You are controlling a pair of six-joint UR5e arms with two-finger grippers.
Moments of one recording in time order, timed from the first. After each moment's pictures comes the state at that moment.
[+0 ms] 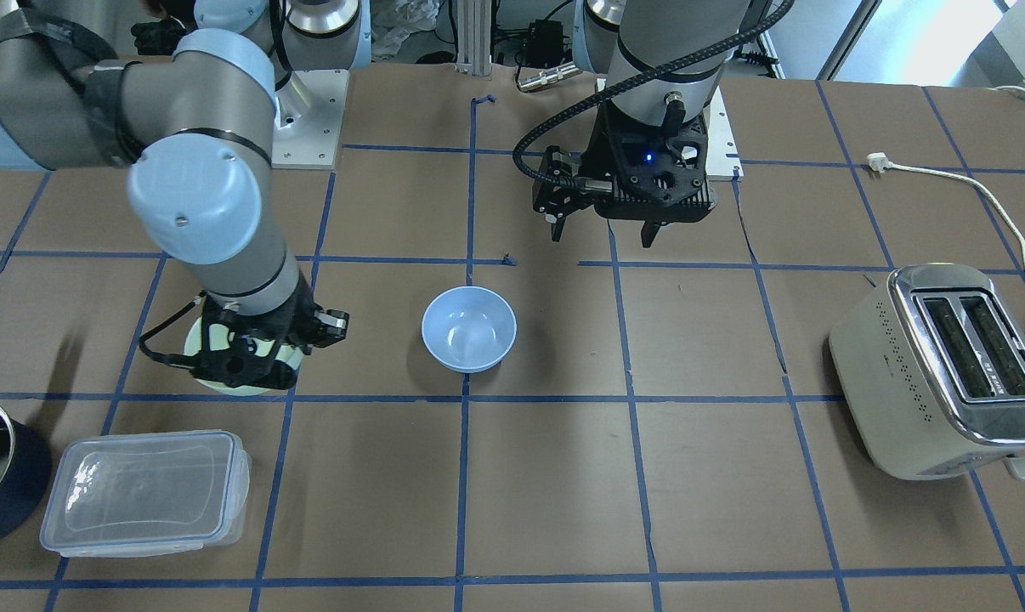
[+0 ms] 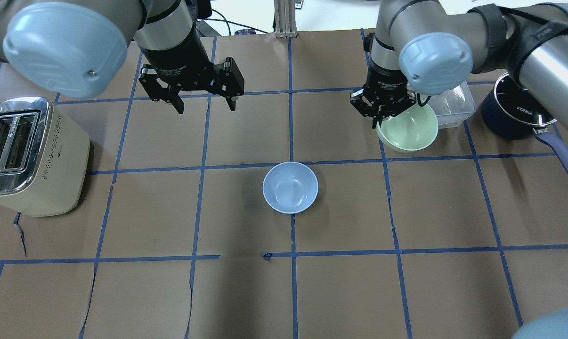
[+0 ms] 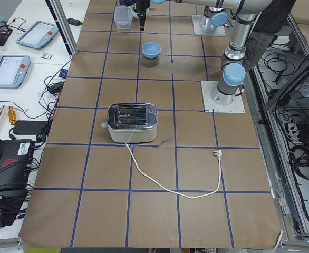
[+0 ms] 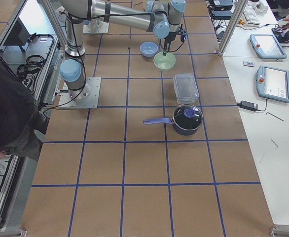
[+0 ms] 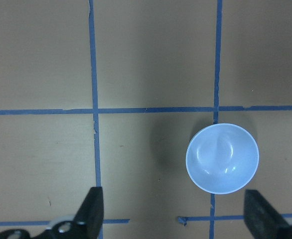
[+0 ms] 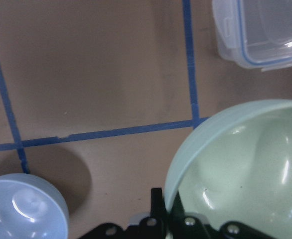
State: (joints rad) left arm -1.74 -1.65 -1.49 -1.58 1.56 -0.16; right arm 1.71 -1.25 1.54 -1.74 -1.59 0.26
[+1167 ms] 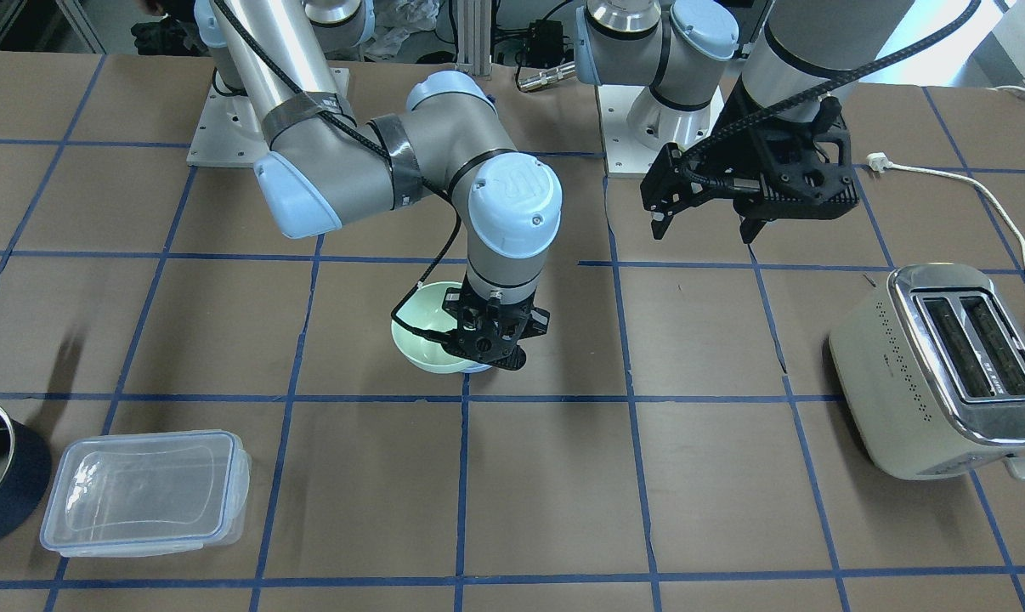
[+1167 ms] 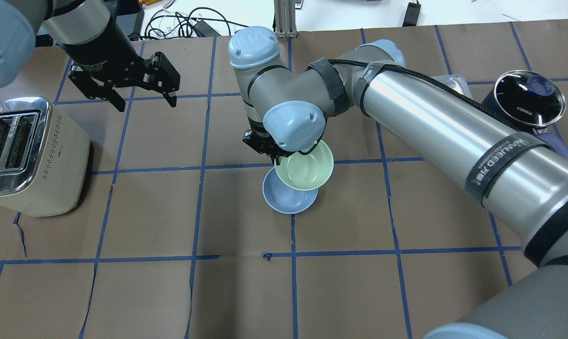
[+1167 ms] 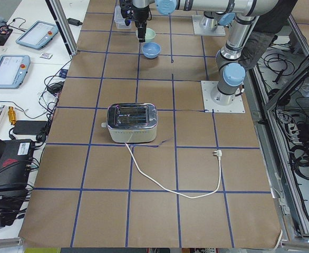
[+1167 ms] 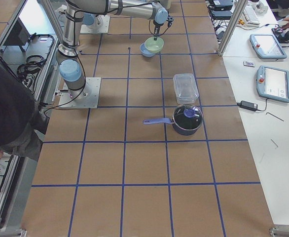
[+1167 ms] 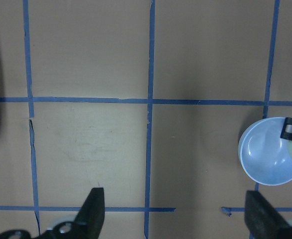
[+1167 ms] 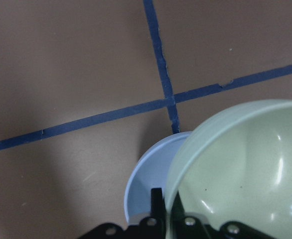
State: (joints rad) left arm -1.57 -1.61 -1.49 -1.63 1.56 -0.03; right arm 2.04 -1.07 1.45 -1.85 -1.56 0.71
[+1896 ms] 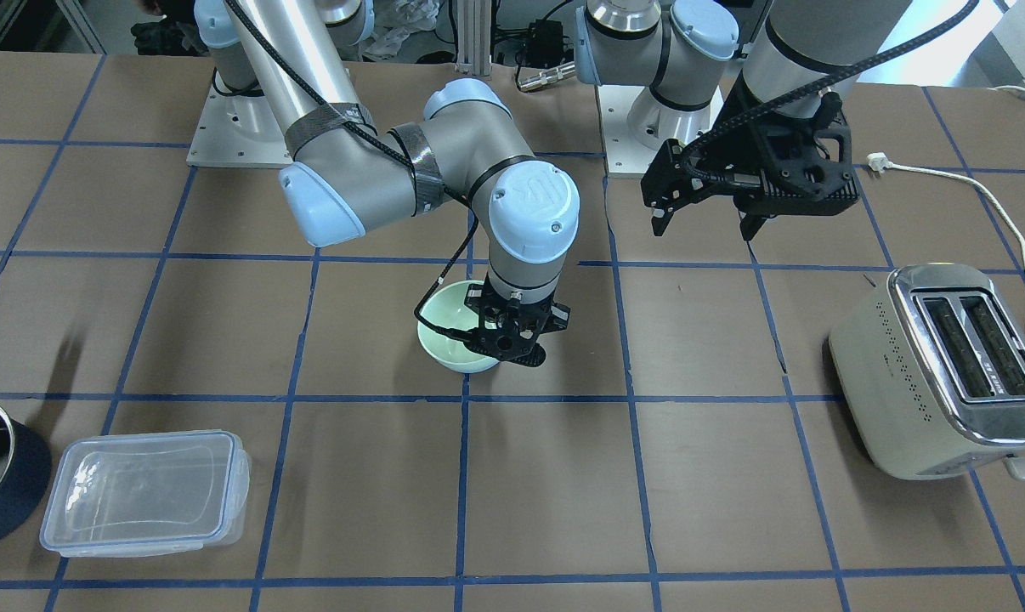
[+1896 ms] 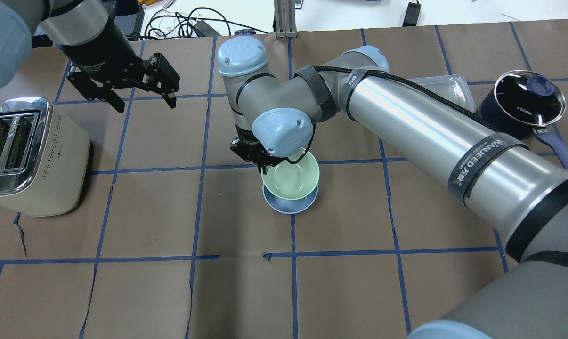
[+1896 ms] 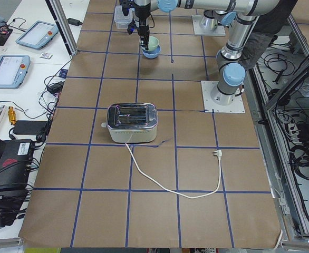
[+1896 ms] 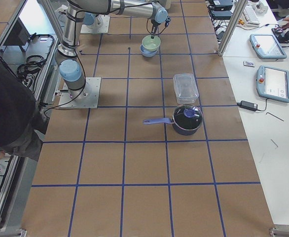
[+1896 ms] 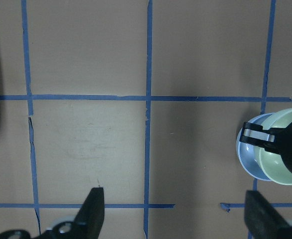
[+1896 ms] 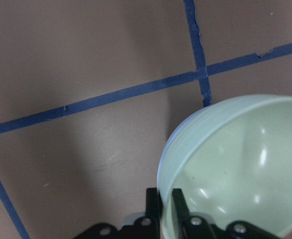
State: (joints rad) left arm -1.57 -1.61 -1.50 -1.64 1.56 -0.03; right arm 2.06 -1.05 1.45 -1.85 -1.51 0.74
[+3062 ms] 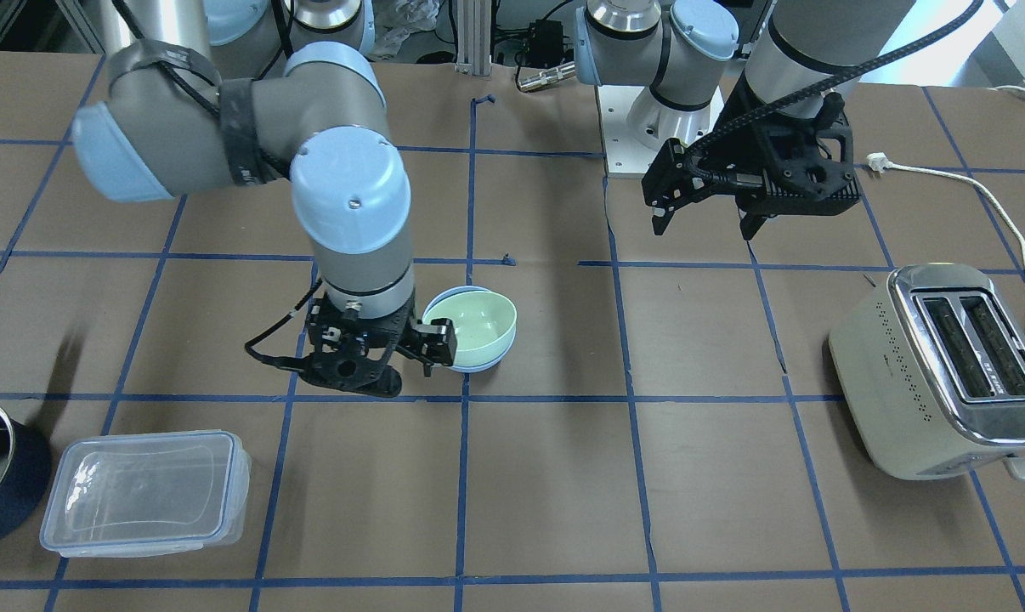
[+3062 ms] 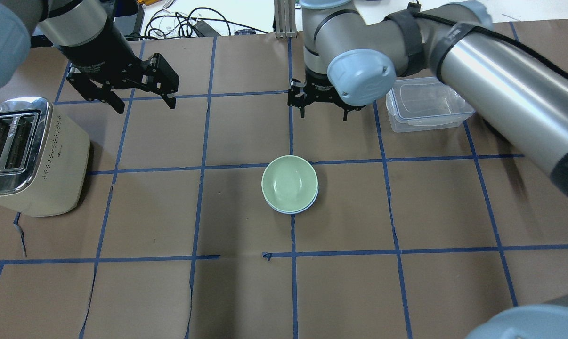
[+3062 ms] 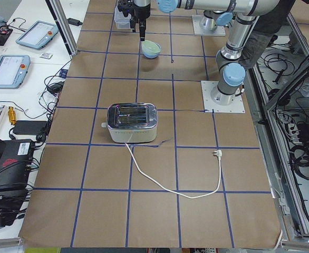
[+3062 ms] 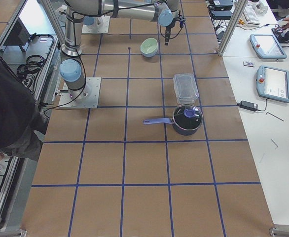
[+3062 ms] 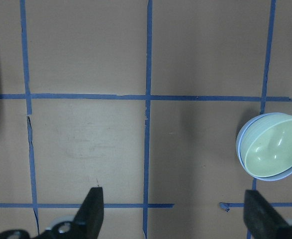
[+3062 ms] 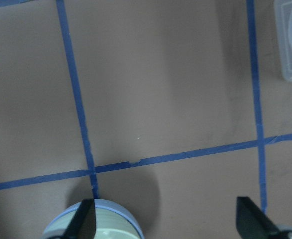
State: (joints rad) left arm -1.56 -1.60 -1.50 -1.64 1.55 -0.02; right arm 1.80 -1.20 1.46 -1.83 -1.60 0.37
